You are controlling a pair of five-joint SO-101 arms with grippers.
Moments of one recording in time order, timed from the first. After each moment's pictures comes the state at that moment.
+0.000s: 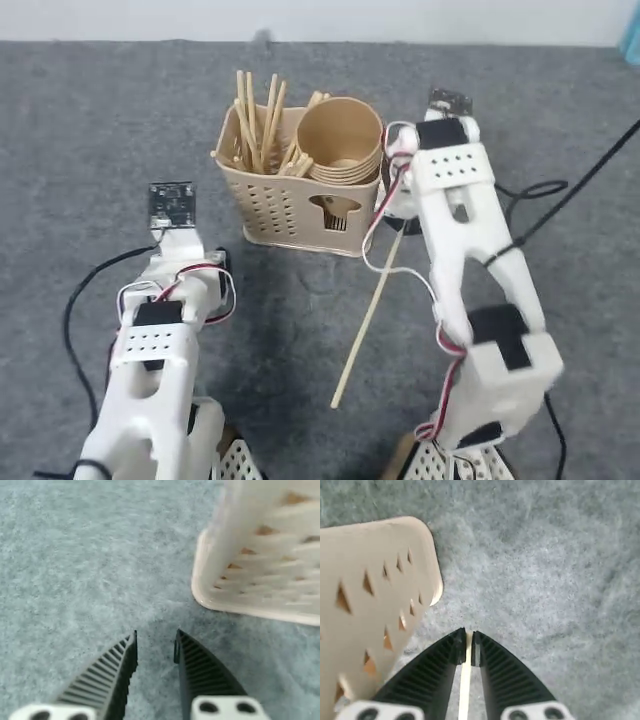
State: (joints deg) left arm -9.6 -41.3 76.5 30.6 1.9; right arm -16.8 10.3 -7.3 89.9 -29.6
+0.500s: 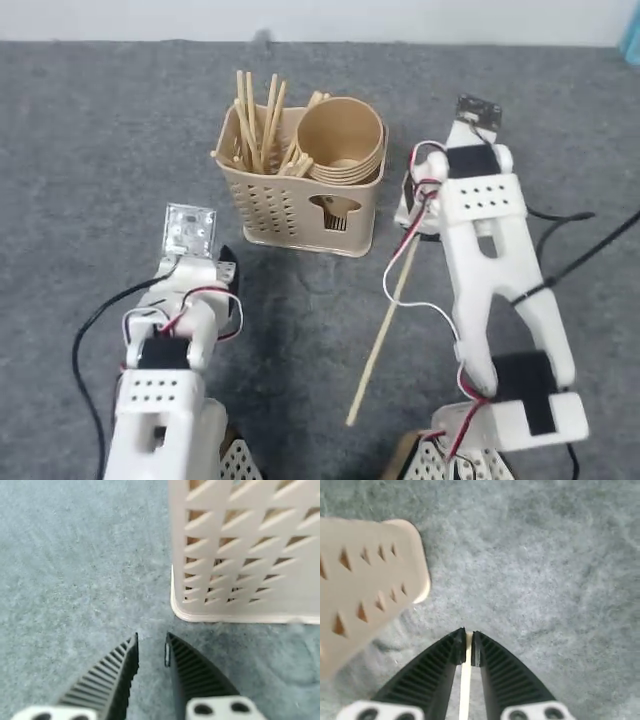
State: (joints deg) left arm -6.4 -66.4 87.0 33.6 -1.7; right arm -12.9 -4.1 7.6 85.5 -26.9
